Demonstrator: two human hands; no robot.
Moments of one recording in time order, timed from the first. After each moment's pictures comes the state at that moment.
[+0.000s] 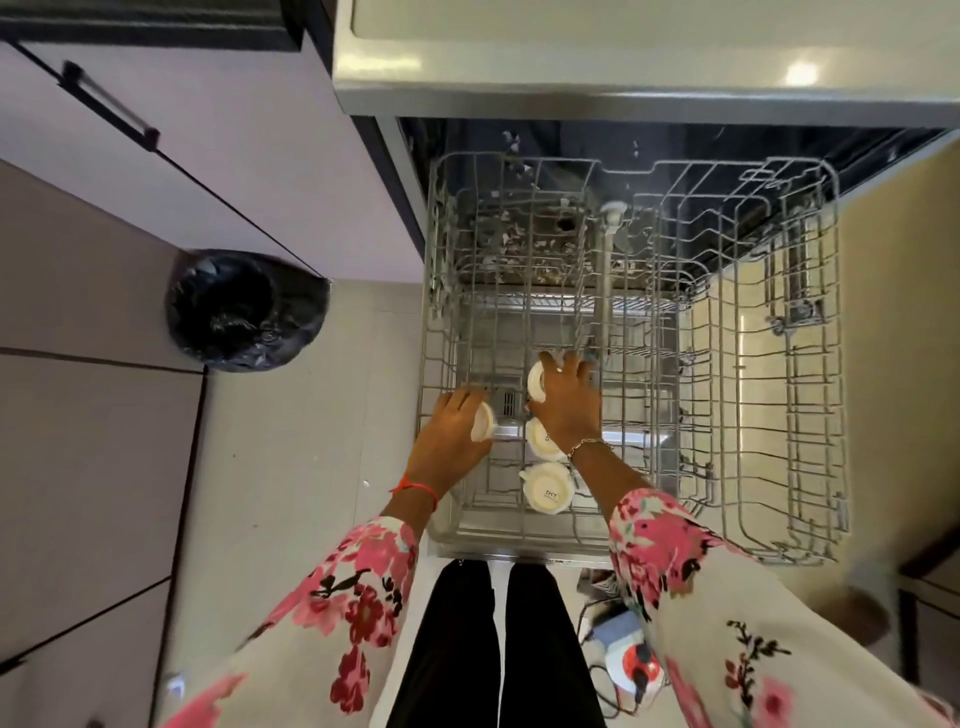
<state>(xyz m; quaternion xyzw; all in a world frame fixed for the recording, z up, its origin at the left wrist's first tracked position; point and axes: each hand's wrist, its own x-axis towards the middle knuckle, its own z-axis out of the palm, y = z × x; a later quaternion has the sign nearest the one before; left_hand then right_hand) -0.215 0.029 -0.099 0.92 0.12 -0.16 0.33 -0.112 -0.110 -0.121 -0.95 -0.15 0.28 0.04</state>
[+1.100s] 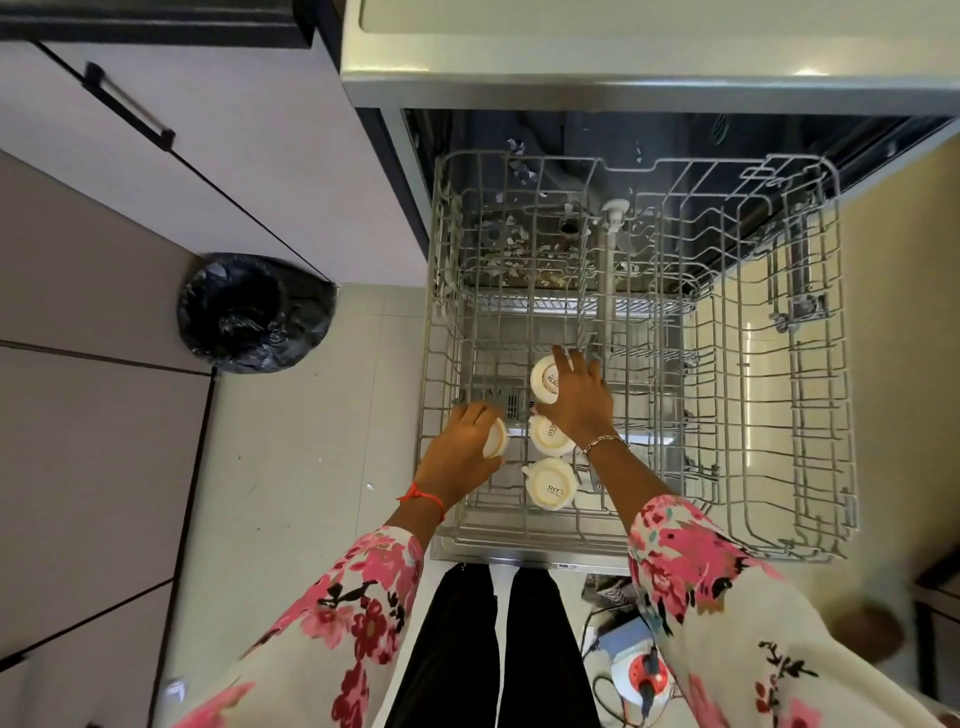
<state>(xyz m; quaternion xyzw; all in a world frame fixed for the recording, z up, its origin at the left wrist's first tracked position) -0.233 0.014 -0.102 0.92 0.08 -0.19 0.32 -0.112 -0.127 -0.125 -0.94 -0.15 0.30 0.10</state>
